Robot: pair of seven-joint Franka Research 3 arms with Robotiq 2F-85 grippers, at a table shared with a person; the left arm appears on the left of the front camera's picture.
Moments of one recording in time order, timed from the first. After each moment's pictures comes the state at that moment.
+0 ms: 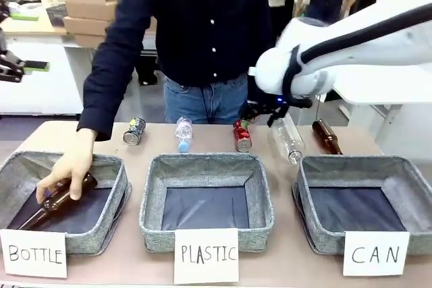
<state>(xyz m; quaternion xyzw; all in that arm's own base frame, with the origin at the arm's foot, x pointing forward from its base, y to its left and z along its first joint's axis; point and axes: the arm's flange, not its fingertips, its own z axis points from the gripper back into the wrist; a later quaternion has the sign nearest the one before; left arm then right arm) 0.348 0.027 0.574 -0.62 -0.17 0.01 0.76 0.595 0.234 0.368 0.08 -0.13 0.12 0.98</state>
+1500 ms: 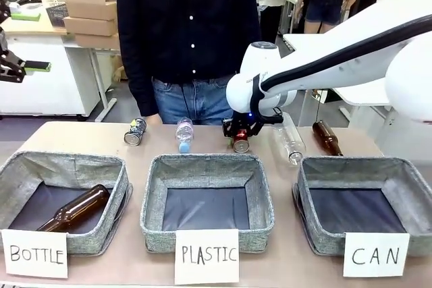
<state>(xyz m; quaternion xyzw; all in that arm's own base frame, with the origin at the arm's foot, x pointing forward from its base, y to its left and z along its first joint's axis) 0.347 0.027 0.574 -0.62 -0.17 0.01 0.76 0.634 0.286 0.306 0.06 -0.08 0.07 0.99</state>
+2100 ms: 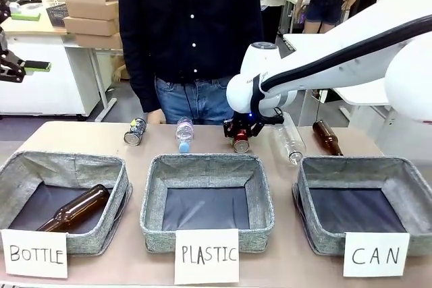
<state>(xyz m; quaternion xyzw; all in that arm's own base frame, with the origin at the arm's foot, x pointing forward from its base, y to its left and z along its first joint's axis) 0.347 0.027 0.574 -0.62 -0.17 0.01 0.76 0.633 0.285 0.307 0.06 -0.08 0.06 0.99</state>
